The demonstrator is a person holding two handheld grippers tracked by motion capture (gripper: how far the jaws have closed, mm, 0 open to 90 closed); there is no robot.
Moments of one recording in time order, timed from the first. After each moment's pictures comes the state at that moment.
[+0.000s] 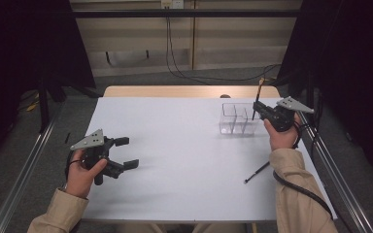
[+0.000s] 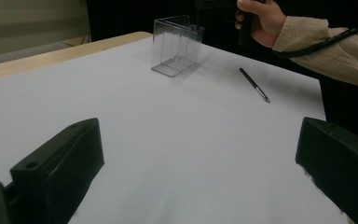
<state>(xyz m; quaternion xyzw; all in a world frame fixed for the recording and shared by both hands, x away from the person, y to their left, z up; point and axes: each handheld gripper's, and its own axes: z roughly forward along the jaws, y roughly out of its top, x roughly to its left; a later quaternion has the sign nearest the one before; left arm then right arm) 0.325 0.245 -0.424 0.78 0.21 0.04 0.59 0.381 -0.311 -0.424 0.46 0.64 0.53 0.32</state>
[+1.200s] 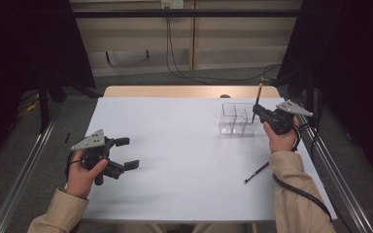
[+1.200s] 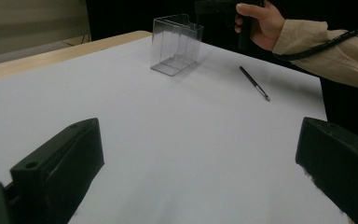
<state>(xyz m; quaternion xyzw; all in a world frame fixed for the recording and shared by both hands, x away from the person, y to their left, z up) 0.323 0.244 -0.423 0.78 0.21 0.04 0.59 0.378 -0.312 -0.435 0.46 0.64 0.53 0.31</state>
